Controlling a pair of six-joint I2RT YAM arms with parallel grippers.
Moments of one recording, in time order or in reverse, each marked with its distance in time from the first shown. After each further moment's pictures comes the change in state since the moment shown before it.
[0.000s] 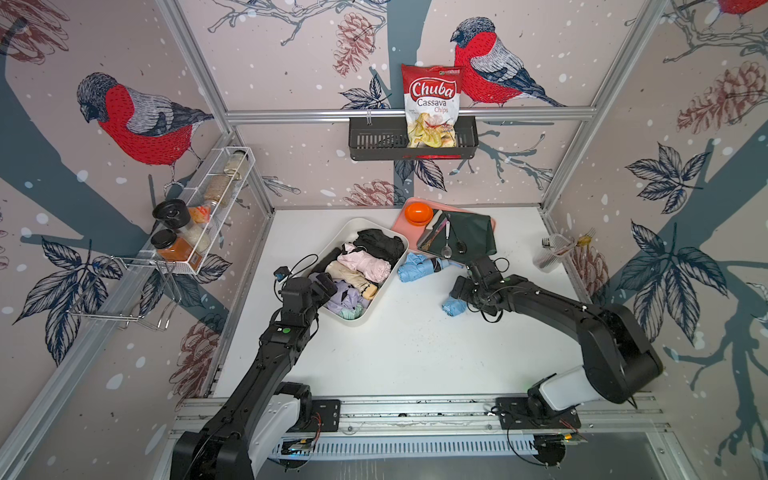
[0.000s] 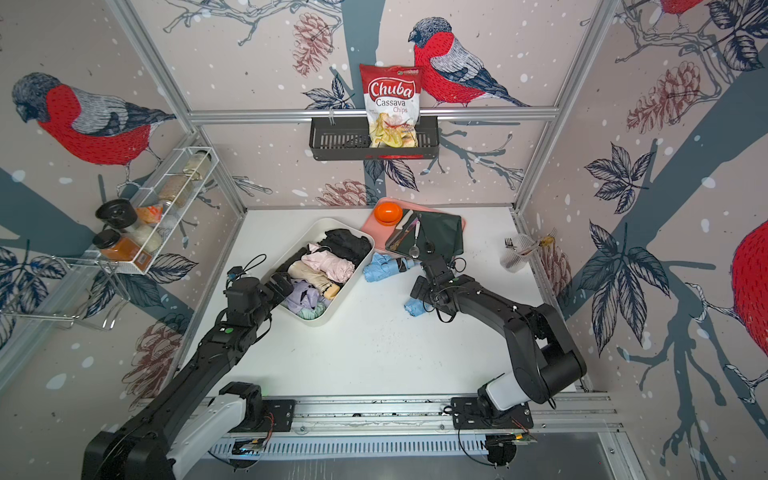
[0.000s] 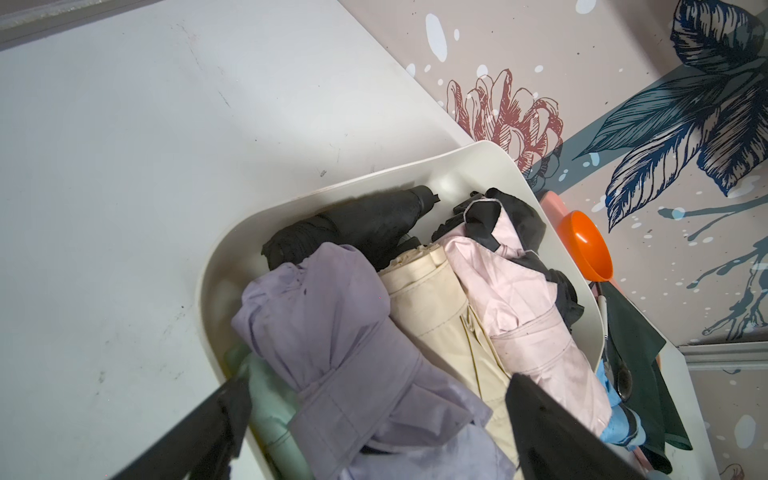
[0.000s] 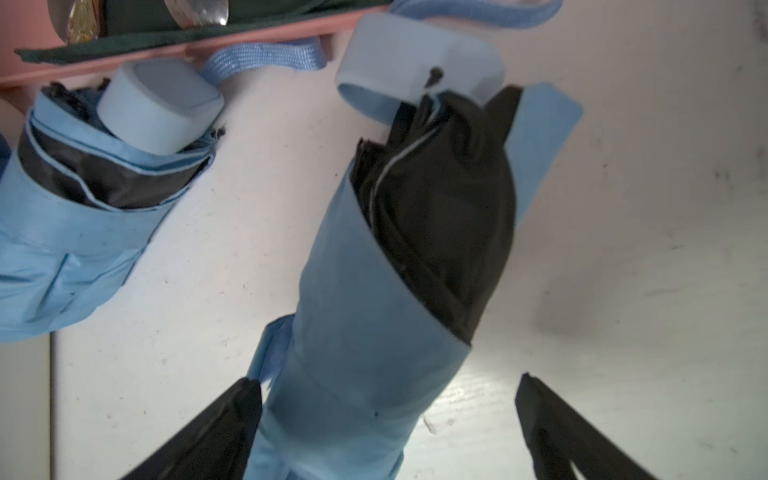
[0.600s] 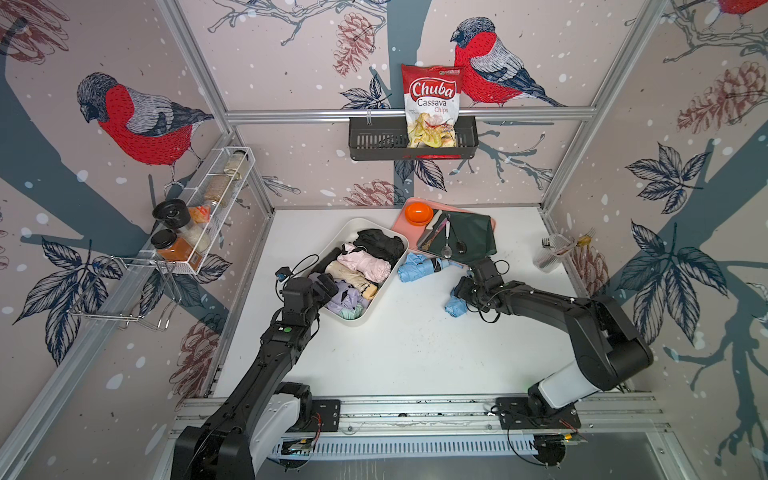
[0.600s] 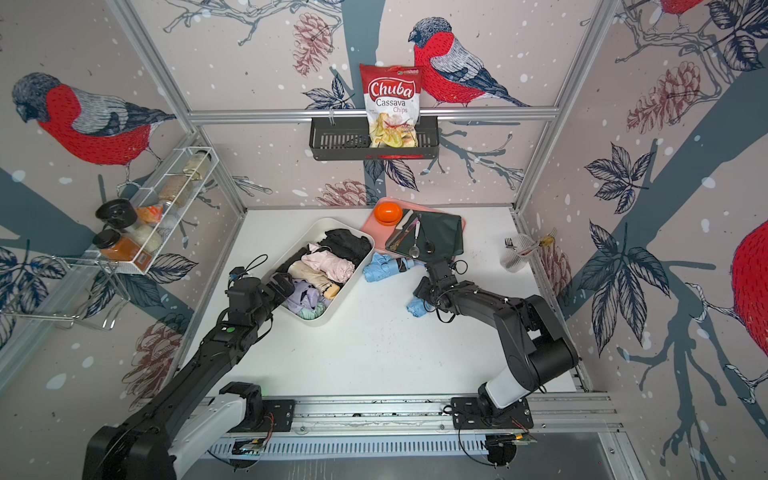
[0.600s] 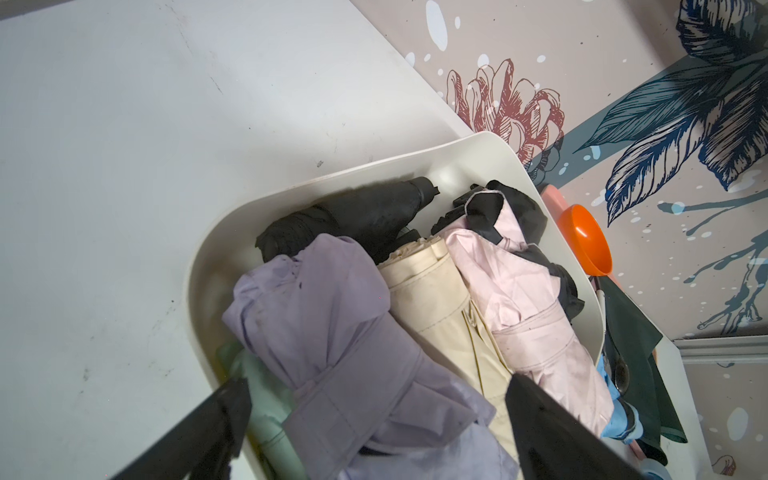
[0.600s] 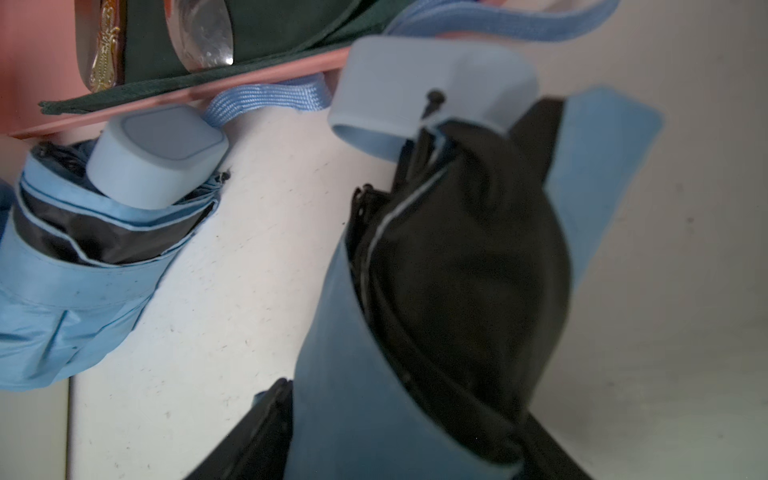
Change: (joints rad) left arm 0.000 0.023 -0.006 0.019 0.019 -0.008; right arm -0.025 0.078 -0.065 0.230 -0.048 -0.013
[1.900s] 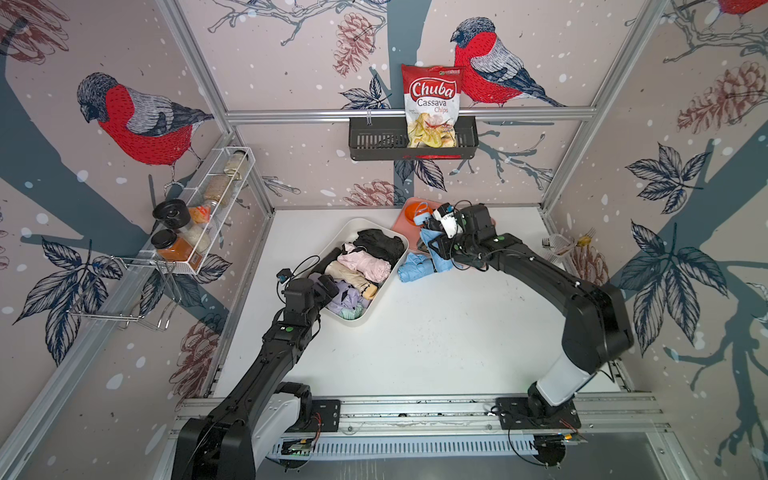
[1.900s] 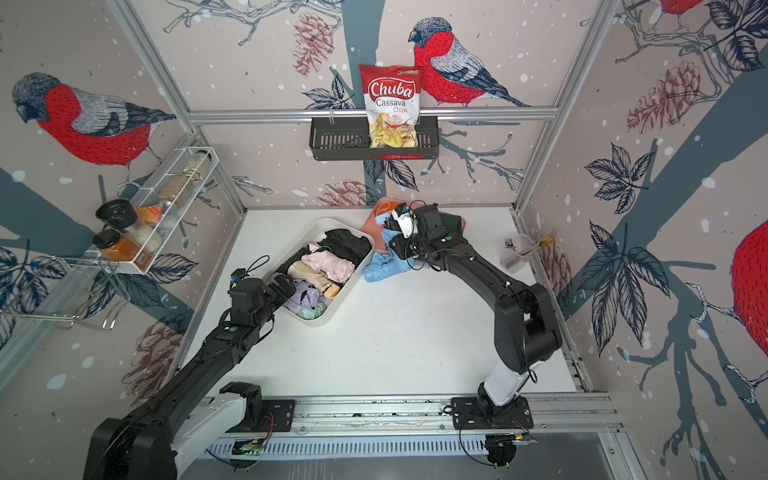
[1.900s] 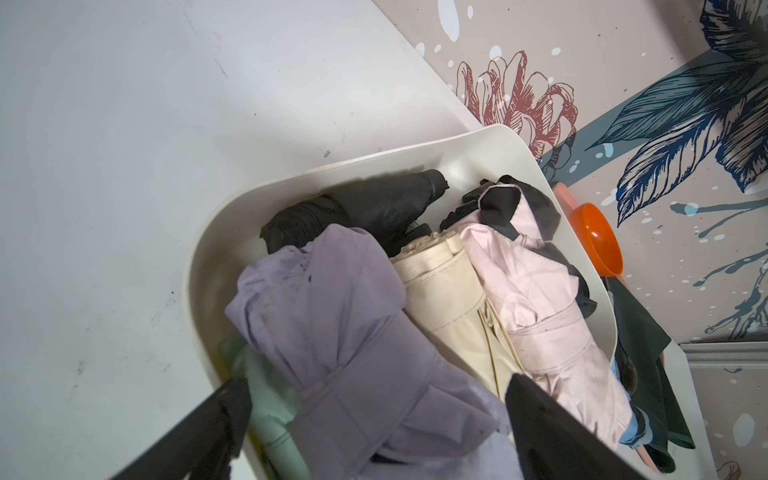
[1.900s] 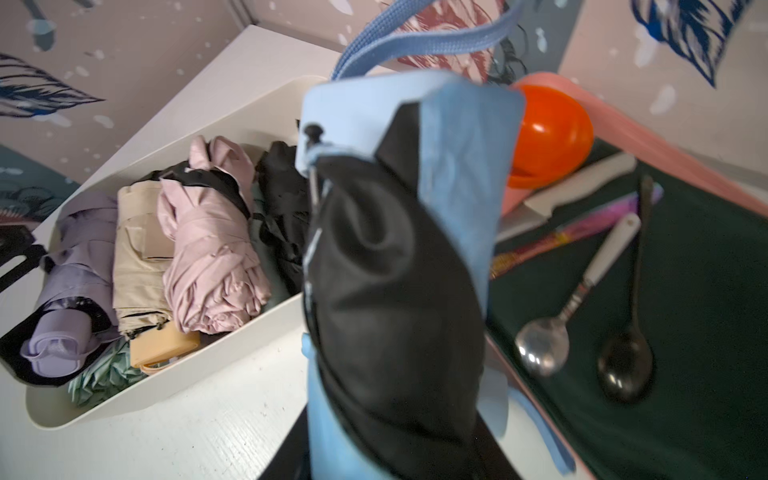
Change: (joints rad) left arm 0.000 0.030 -0.018 0.031 -0.001 -0.019; right arm 0.018 0.156 0.639 -0.149 -0.370 -0.866
